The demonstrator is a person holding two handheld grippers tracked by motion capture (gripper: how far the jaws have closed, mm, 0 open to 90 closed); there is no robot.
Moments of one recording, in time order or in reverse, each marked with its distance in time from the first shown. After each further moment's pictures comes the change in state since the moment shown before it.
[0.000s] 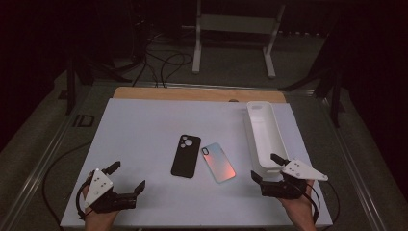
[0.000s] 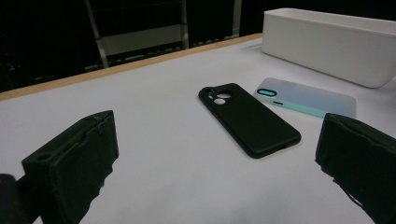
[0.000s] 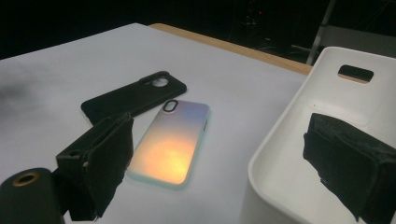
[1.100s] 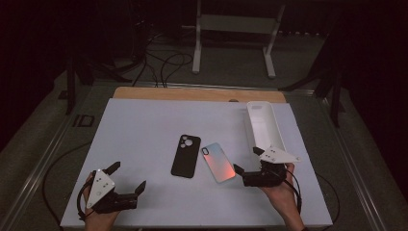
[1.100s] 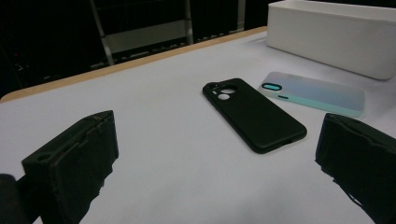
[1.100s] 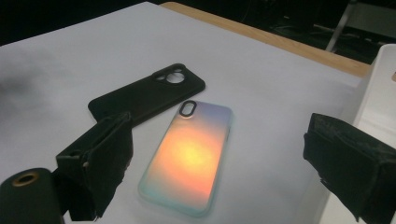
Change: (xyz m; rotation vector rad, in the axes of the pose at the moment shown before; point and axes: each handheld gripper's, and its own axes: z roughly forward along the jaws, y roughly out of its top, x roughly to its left) left arm -0.003 0.001 0.000 0.021 0.020 0.021; right arm 0.015 0.022 0.047 0.113 0.048 -0.015
